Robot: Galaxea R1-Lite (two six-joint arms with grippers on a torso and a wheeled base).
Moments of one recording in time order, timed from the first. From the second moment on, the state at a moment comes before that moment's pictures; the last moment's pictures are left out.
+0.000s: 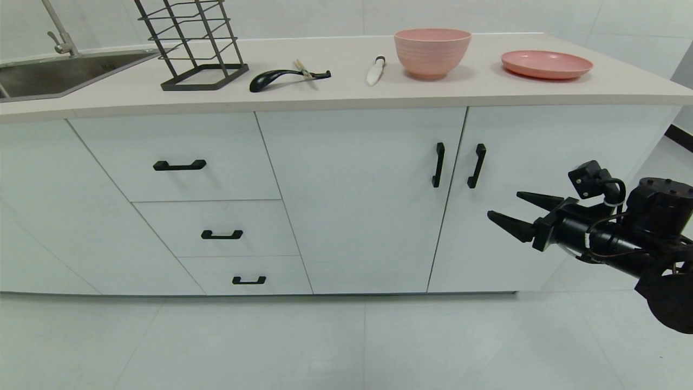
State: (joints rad) left arm -0.04 0.51 -0.45 -0.38 -0.45 0.11; right arm 0.09 1.89 -0.64 -1.26 0.55 -0.07
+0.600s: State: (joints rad) left arm -0.06 0.93 -0.49 -0.49 -0.68 0.15; right arm 0.13 1.83 -0.62 -1.27 0.55 -0.09
